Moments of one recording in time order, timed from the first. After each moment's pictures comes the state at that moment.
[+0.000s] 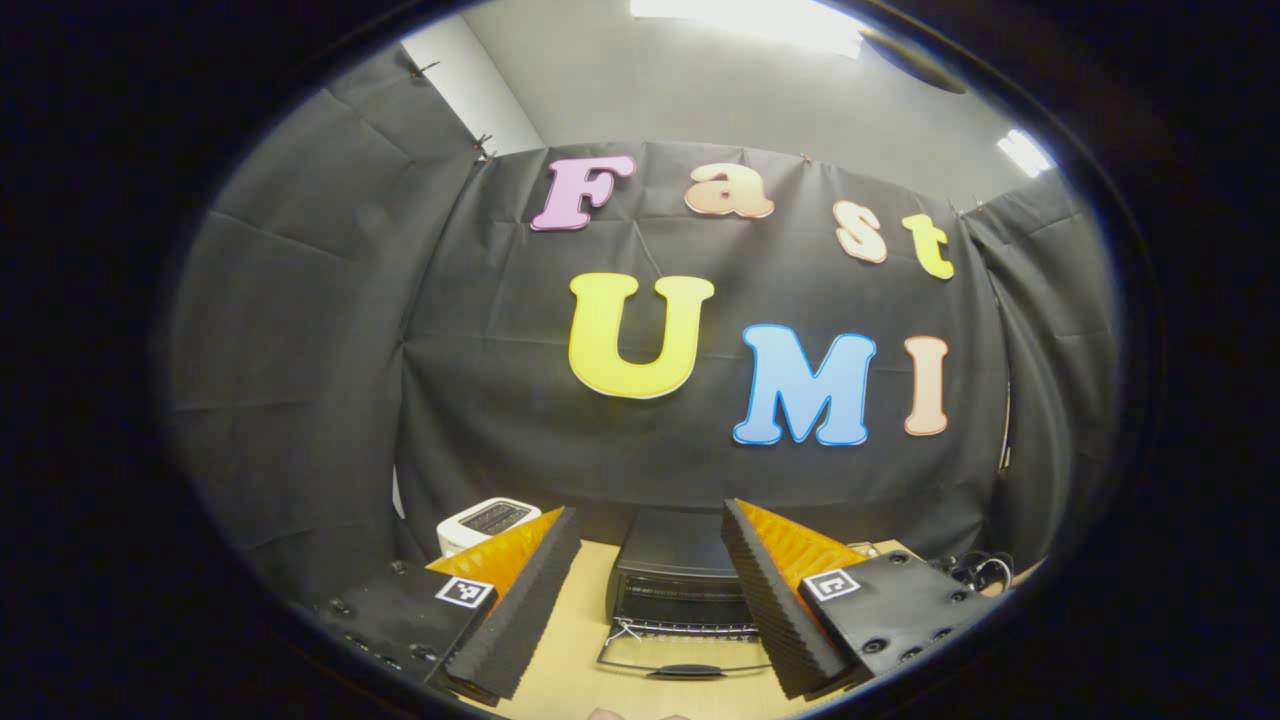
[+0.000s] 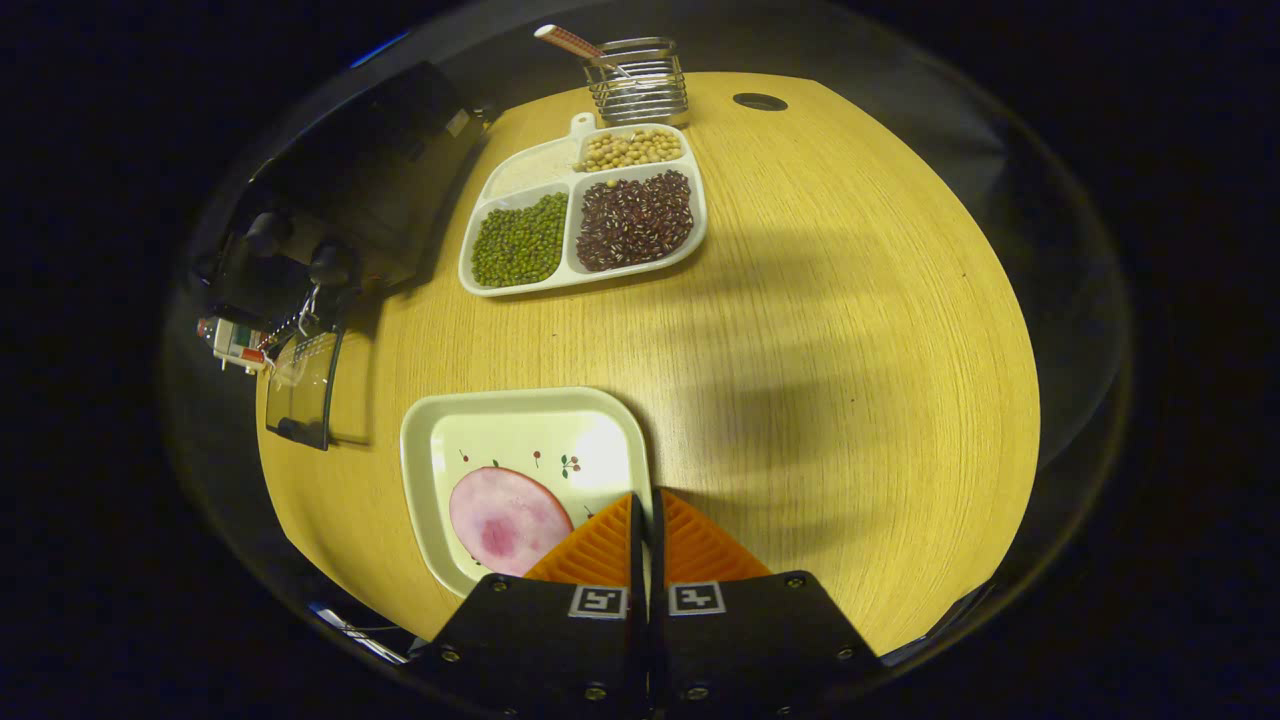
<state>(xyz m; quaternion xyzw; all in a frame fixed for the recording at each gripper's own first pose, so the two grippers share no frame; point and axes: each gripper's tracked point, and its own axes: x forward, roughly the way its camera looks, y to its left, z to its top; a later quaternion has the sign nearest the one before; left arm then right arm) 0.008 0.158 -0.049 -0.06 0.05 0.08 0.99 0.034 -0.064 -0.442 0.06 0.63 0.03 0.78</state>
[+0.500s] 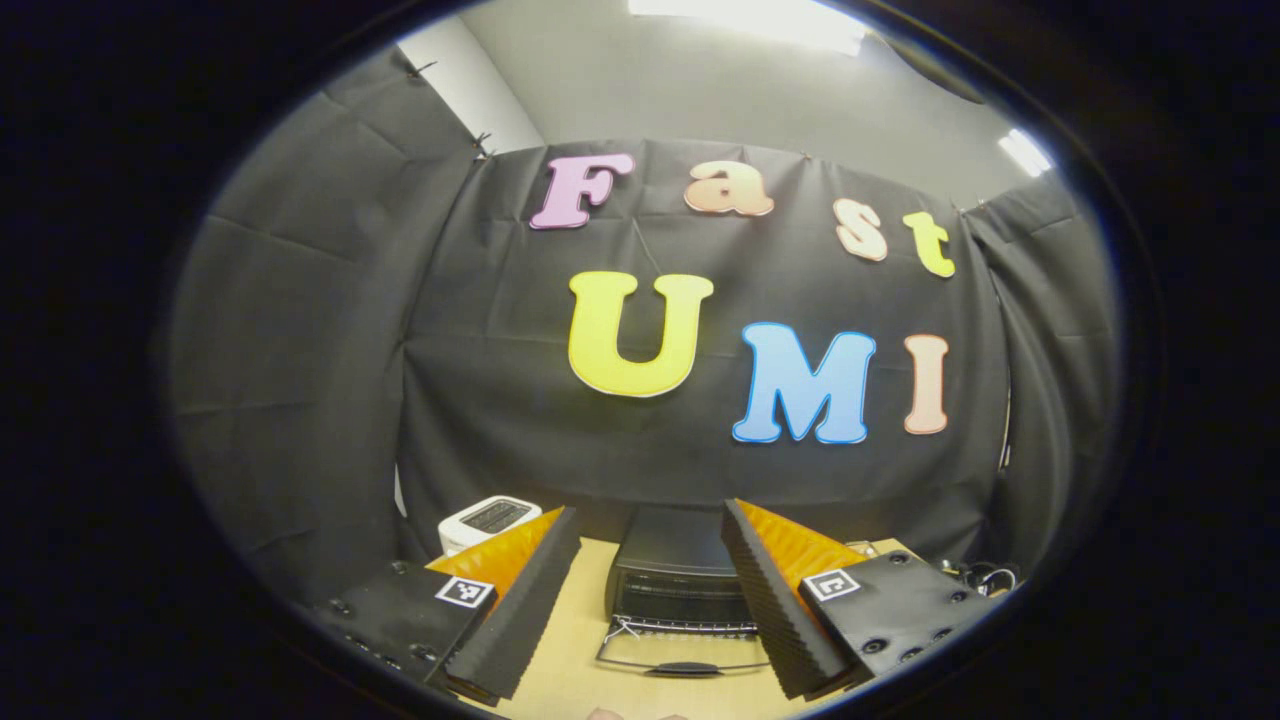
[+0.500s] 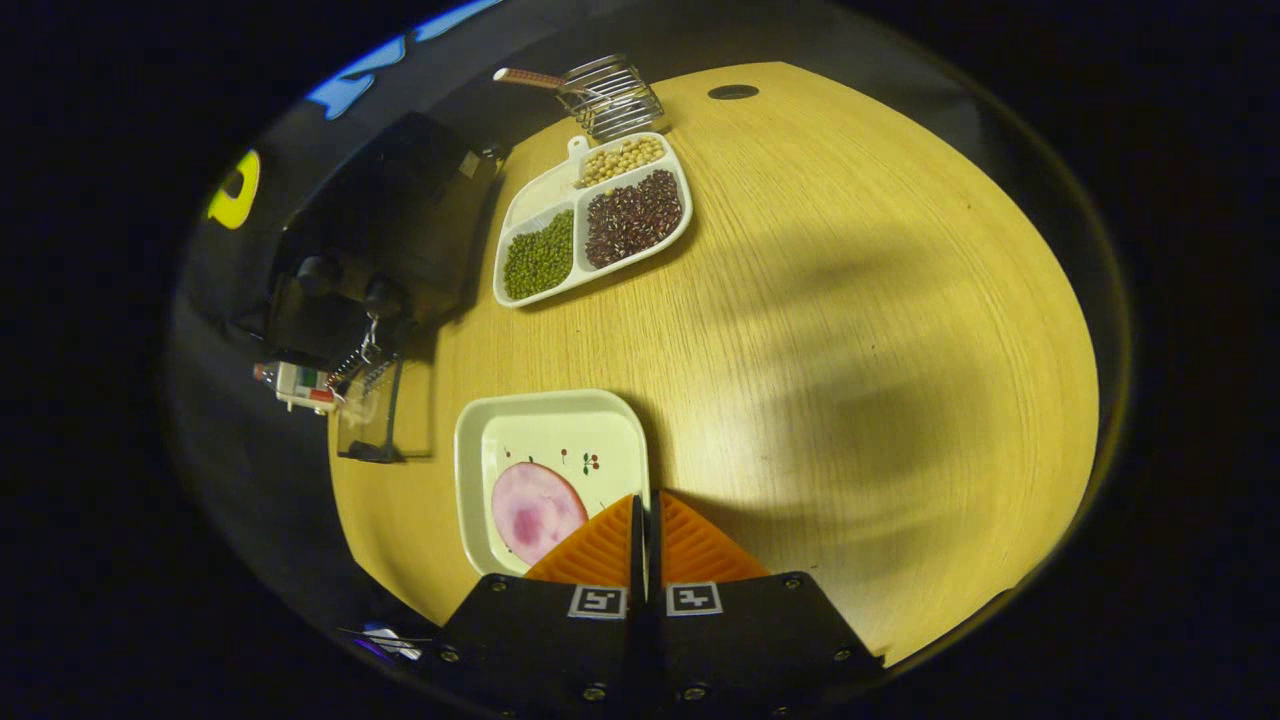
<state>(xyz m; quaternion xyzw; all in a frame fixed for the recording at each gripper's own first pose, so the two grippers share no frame) 0.008 0.153 -0.037 -0.05 0.06 0.09 0.99 0.021 -0.043 -0.430 0.25 0.58 0.07 0.77</state>
